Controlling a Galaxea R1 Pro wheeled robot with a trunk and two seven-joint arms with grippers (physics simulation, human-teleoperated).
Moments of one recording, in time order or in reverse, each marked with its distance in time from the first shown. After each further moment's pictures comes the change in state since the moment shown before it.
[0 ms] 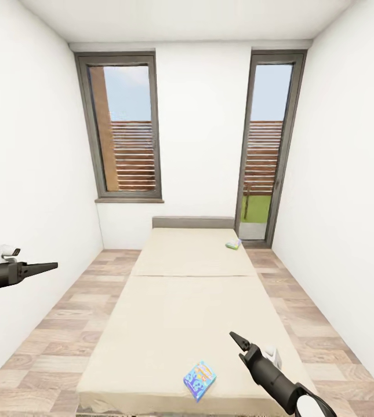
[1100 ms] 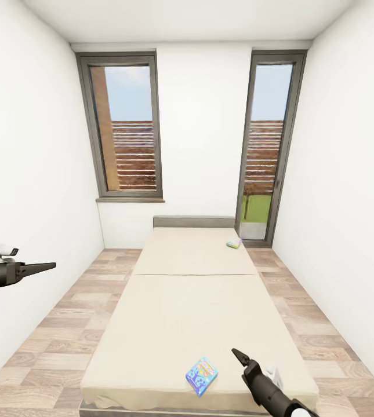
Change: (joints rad) left arm 0.000 0.008 0.003 0.004 0.003 0.008 0.000; right arm -0.053 0.019 -0.006 0.263 -0.011 -0.084 0.004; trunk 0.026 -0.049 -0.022
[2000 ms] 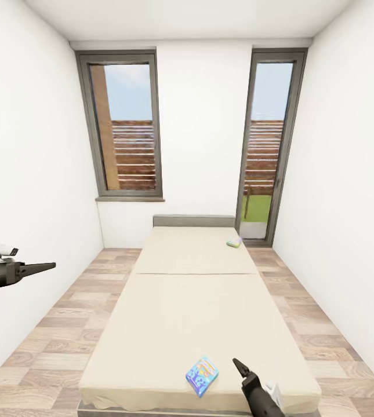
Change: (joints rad) left arm 0.001 0.001 0.000 0.000 0.000 0.002 0.000; right arm -0.002 0.050 -0.022 0.148 -0.010 -0.147 0.072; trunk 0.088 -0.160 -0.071
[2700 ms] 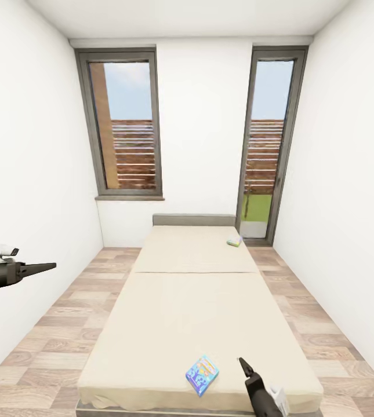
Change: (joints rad) left arm 0.000 -0.002 -0.002 0.000 0.000 0.000 0.000; right arm -0.003 0.034 -0.038 0.044 -0.004 -0.156 0.007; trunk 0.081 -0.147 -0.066
